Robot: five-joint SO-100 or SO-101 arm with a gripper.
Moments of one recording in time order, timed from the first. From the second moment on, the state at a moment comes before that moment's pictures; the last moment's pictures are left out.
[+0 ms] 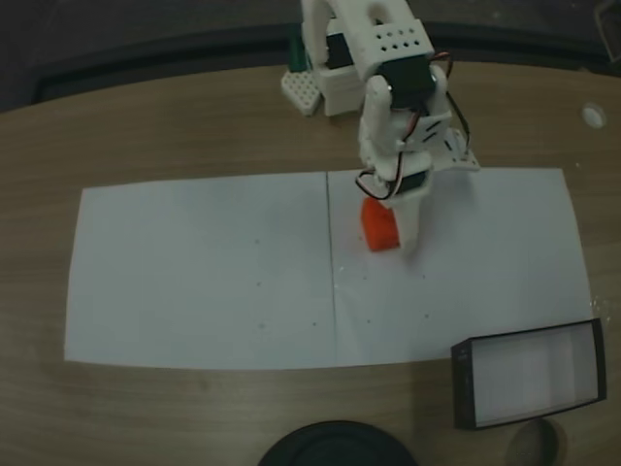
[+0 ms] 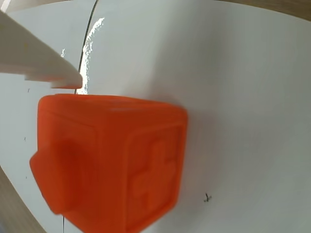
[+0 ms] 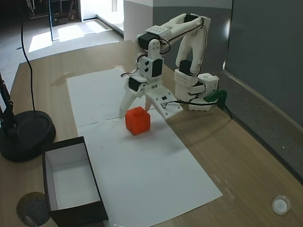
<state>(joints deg) -13.2 108.6 121.5 70.5 -2.6</state>
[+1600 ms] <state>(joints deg) -20.0 68.5 47.5 56.4 -8.3</state>
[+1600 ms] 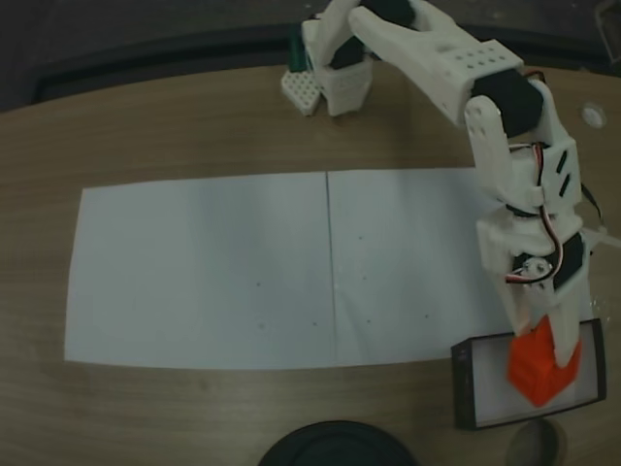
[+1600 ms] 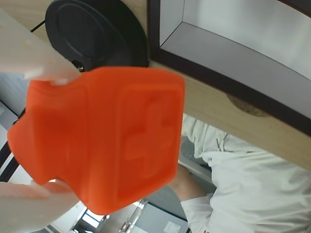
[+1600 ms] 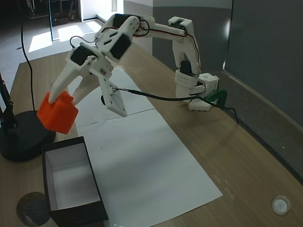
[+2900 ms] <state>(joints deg) -22.5 57.0 29.1 76.9 -7.1</state>
